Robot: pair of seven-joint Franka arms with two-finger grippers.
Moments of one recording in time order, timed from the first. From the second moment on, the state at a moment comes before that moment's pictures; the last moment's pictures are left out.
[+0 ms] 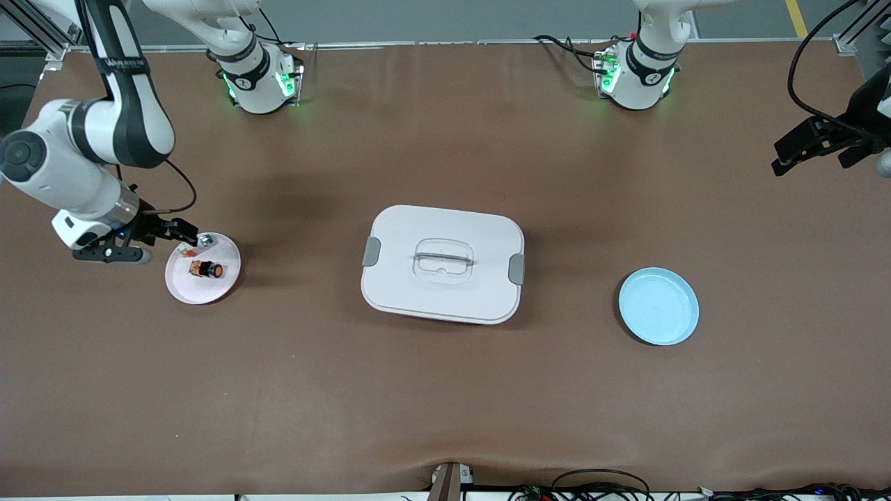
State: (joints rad) left arm 0.10 -0.02 -0.16 -1.49 0.02 1.49 -0.16; right arm -0.04 0.10 -0.06 -2.25 0.00 2.34 -0.06
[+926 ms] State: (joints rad) left arm 0.10 -0.02 -0.16 -1.49 0.02 1.48 -0.16; right arm -0.05 0.32 -0.07 -2.22 0.00 2.51 -0.06
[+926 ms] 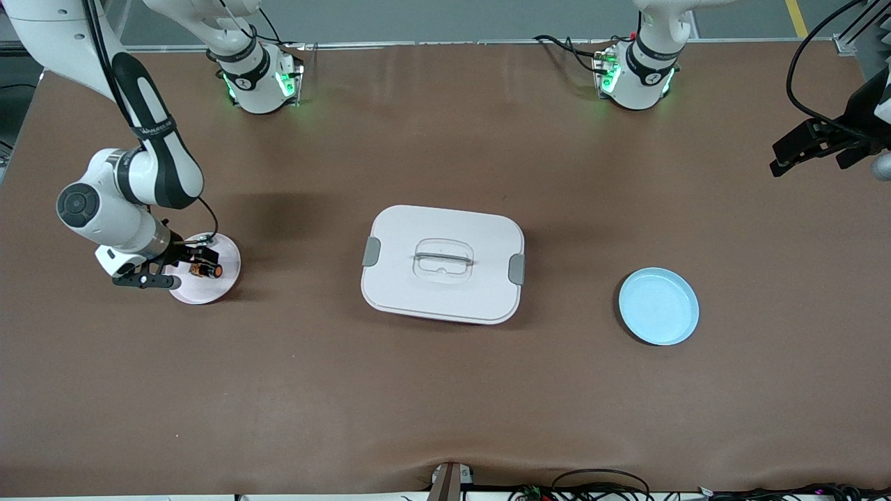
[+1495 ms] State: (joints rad) left arm 0.10 -0.02 -0.16 -1.49 0.02 1.47 -0.16; right arm -0.05 0.42 -0.07 -2.18 0.00 2.56 -0.06
